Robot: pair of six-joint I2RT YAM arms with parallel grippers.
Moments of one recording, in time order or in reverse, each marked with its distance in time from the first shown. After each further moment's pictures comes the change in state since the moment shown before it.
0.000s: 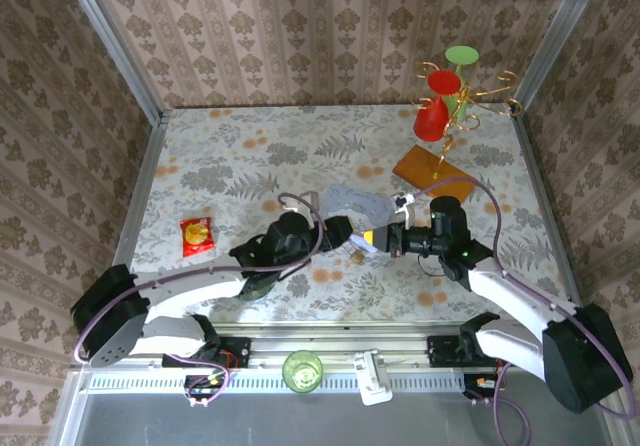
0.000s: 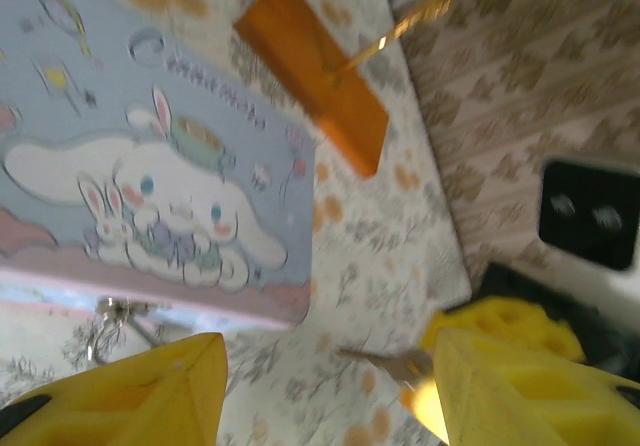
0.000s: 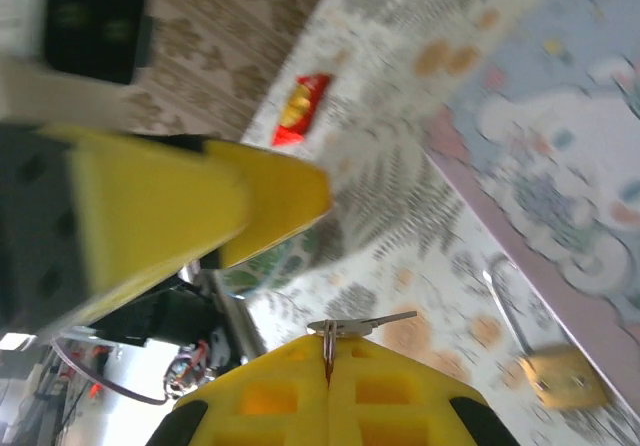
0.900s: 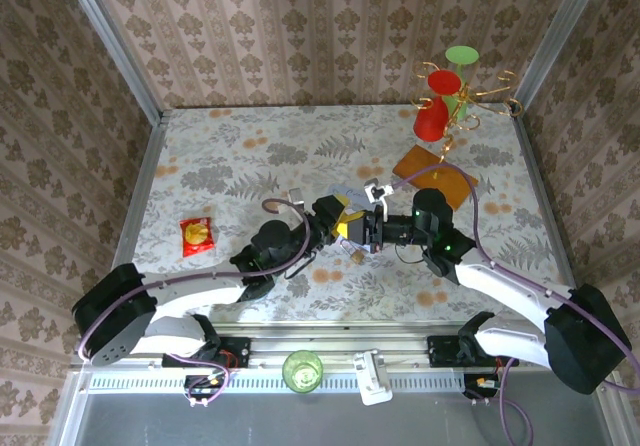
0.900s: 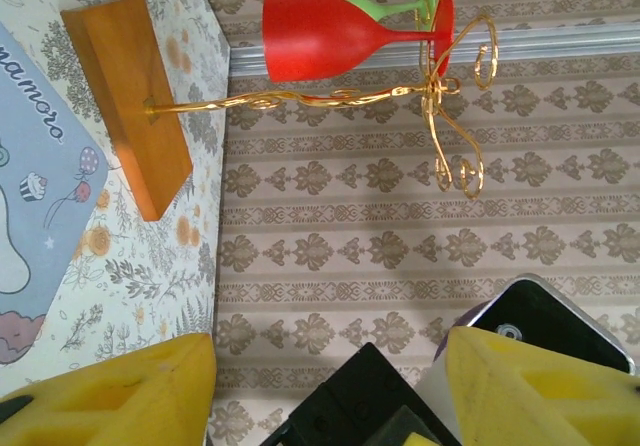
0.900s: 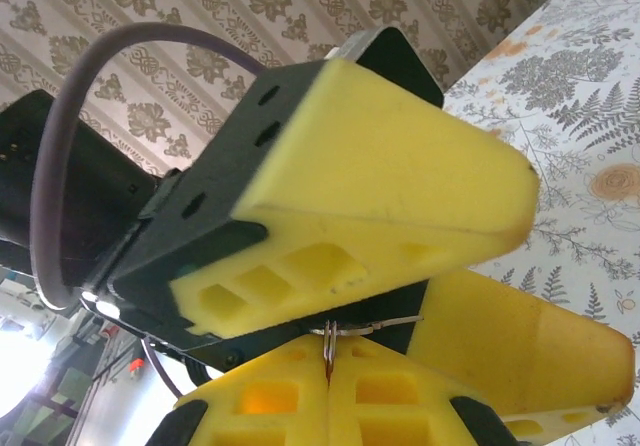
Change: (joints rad) left arm -0.021 0.019 -0.109 0.480 -0.039 -0.484; right arm 0.196 0.102 0.120 0.239 0.025 0.016
